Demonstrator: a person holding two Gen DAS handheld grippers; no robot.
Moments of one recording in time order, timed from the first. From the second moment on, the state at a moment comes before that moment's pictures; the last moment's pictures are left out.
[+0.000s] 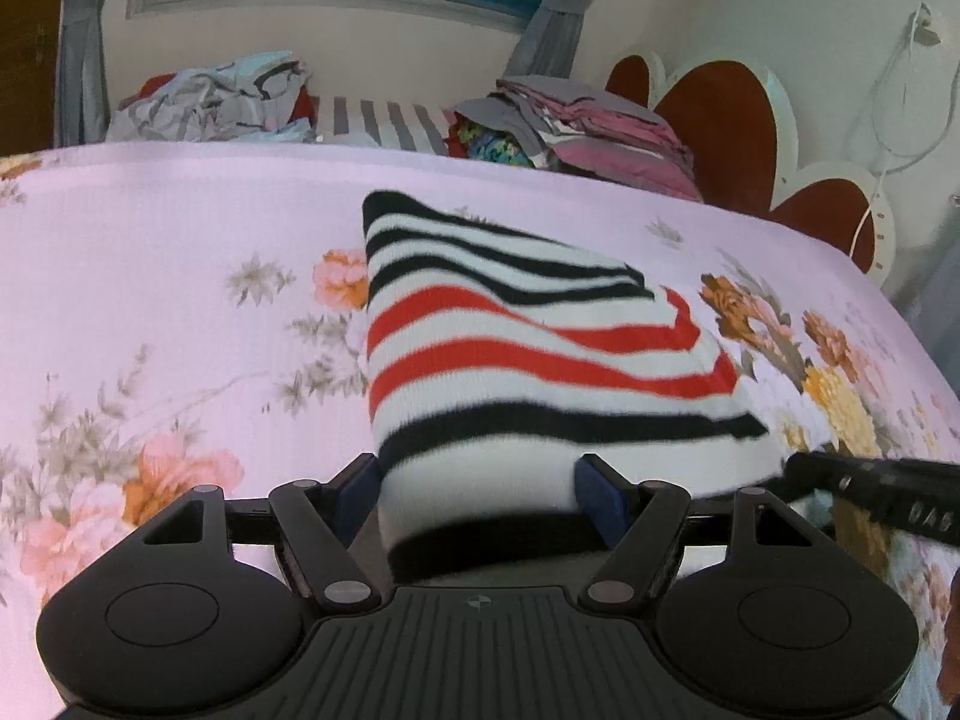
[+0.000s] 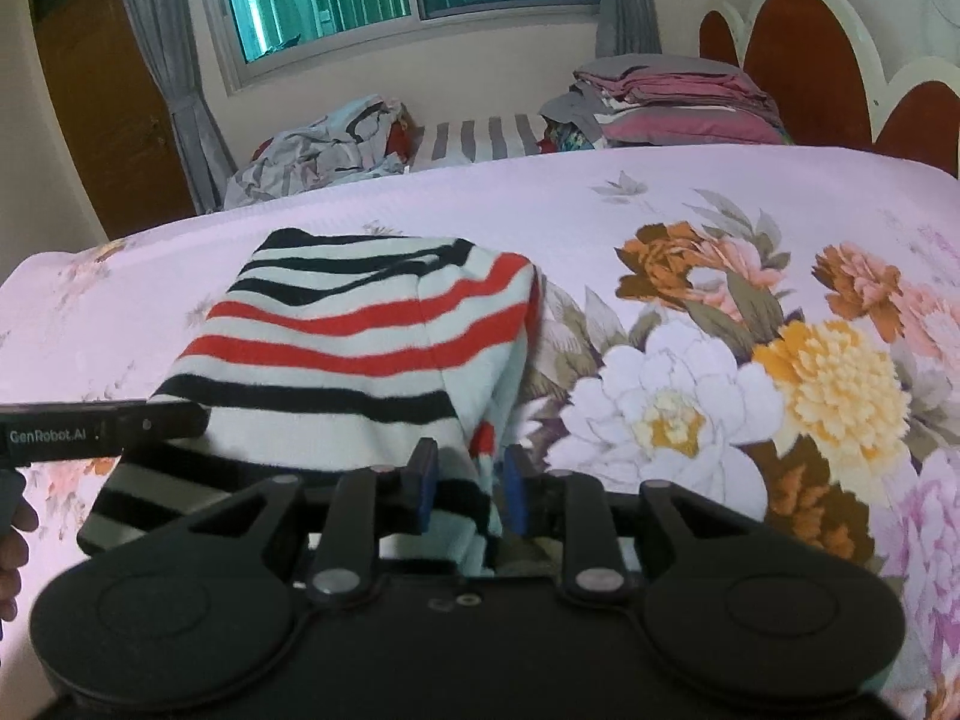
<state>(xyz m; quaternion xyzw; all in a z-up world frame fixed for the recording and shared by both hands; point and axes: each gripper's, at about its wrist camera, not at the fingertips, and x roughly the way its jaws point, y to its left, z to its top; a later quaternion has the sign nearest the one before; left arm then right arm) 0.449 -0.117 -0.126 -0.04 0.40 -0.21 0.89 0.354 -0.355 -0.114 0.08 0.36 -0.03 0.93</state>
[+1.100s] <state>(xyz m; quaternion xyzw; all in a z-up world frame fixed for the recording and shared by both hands) 0.492 -0.113 -0.131 -0.12 0.44 -0.18 0.87 0.392 -0.400 -0.118 0.20 0.39 -0.02 0.90</state>
